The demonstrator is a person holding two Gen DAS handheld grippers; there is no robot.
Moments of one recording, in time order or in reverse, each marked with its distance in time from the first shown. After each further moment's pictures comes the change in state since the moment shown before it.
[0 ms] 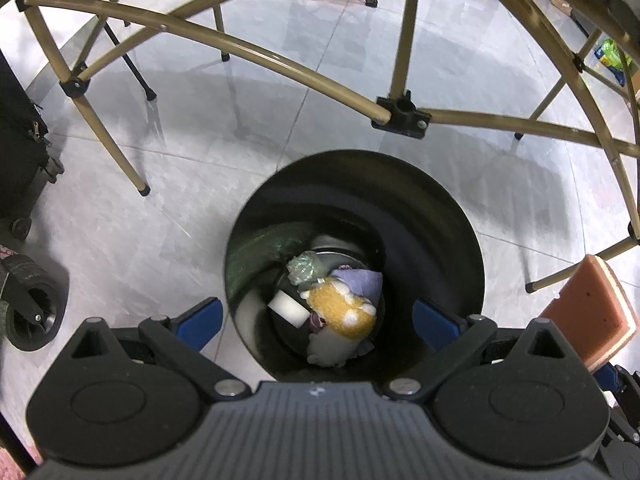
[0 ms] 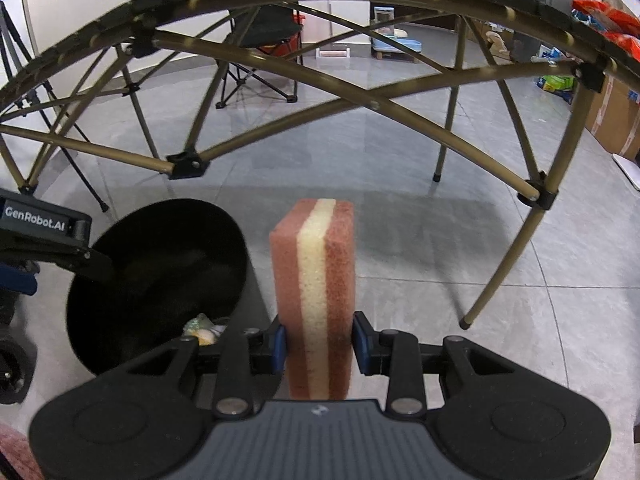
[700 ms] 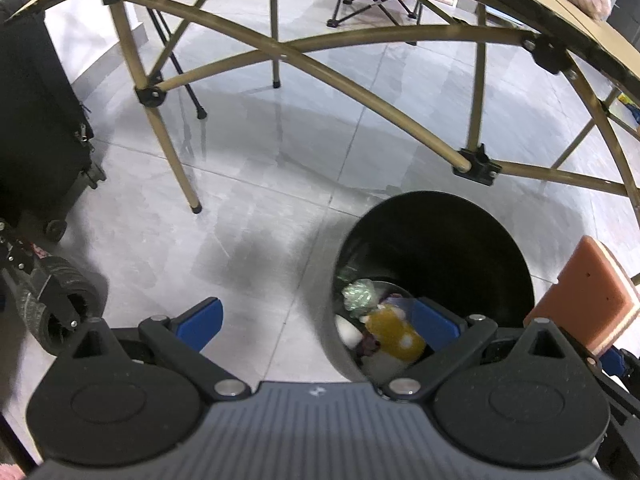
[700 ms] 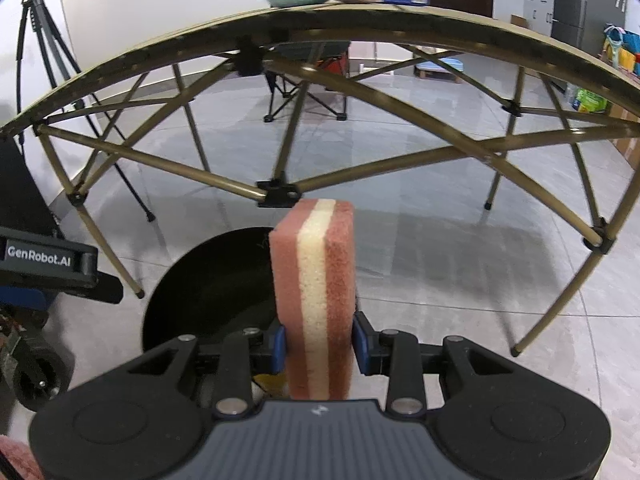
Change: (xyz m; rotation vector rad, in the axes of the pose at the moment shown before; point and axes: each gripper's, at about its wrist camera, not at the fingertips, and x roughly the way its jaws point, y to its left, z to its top) left arm -0.030 0.075 -0.002 -0.069 -0.093 0.047; right arm -0.005 0.073 0.024 -0.049 -0.035 0.094
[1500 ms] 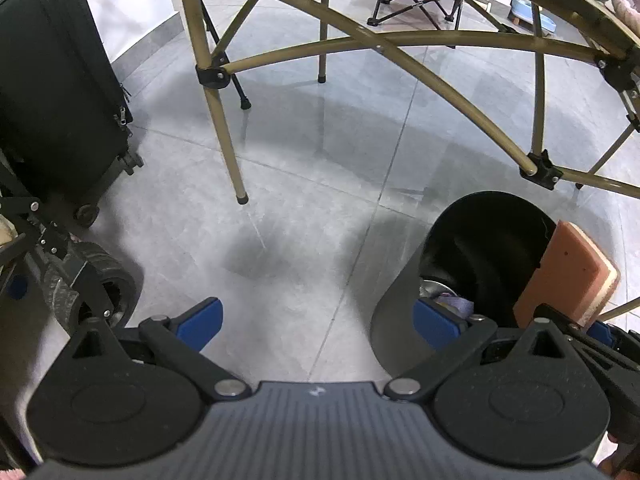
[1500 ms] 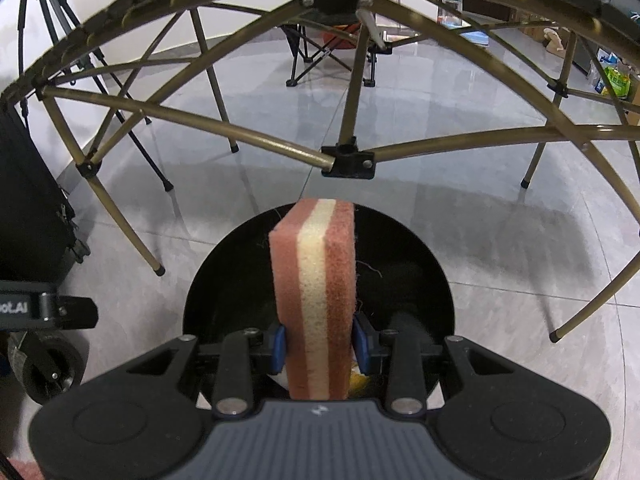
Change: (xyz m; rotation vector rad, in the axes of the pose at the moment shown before) left arm 0.005 0.055 -0.009 -0.041 0.006 0.062; right arm 0.048 0.060 0.009 -0.013 0.111 0.019
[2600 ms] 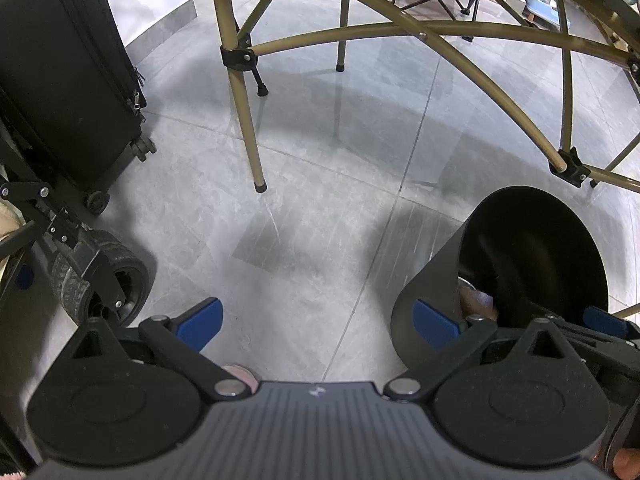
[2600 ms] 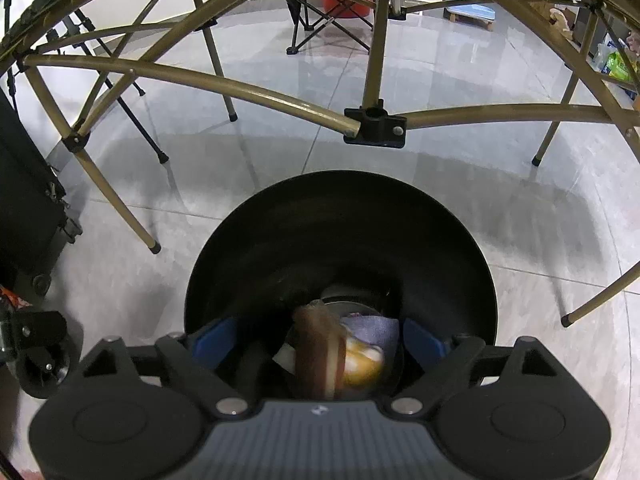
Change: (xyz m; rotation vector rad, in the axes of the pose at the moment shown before) left arm 0.010 0.021 -0.001 -0.021 0.029 0.021; right arm 0.036 0.018 0.004 -0.007 0.096 -0.020
